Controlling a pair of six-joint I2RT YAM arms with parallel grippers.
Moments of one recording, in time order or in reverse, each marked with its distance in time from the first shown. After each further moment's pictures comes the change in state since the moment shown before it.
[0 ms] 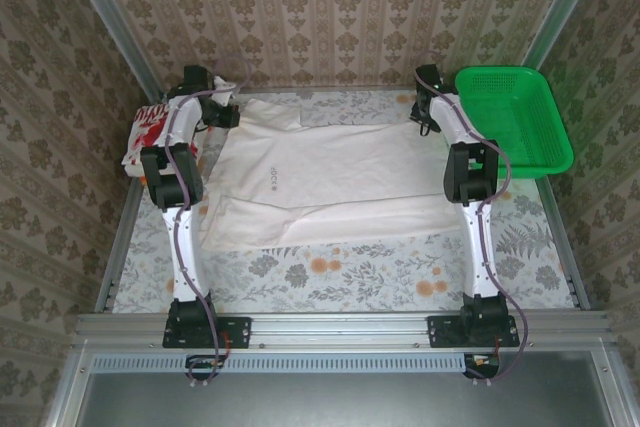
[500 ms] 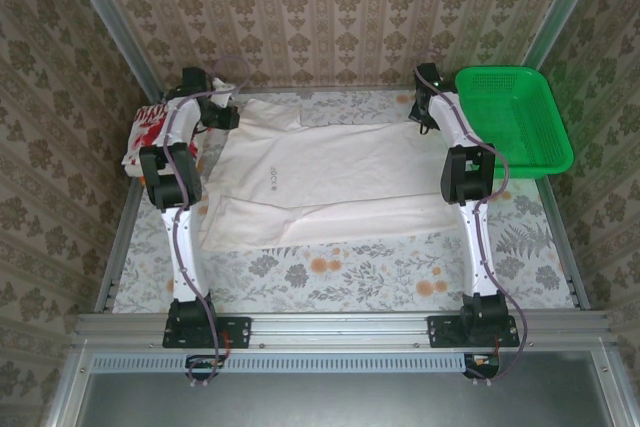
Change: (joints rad) left arm 0.010 -0.009 -0.035 0.020 0.027 0.006; right arm 0.000 0.065 0.139 -0.109 0.008 0.012
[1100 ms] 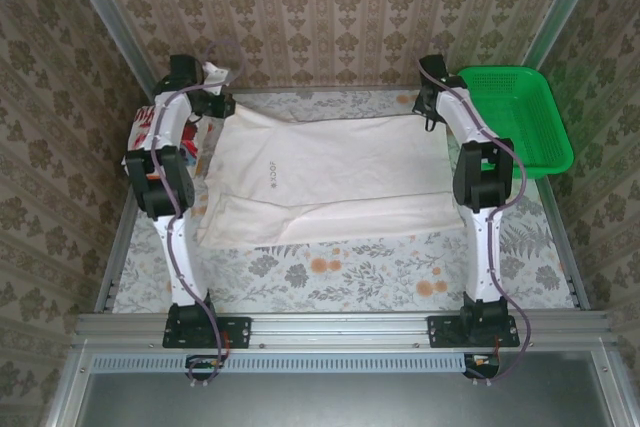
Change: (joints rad) left arm 0.004 -0.209 -0.132 0.051 0.072 0.000; right arm 0.011 -0.346 -0.415 0.184 0.007 -0.078
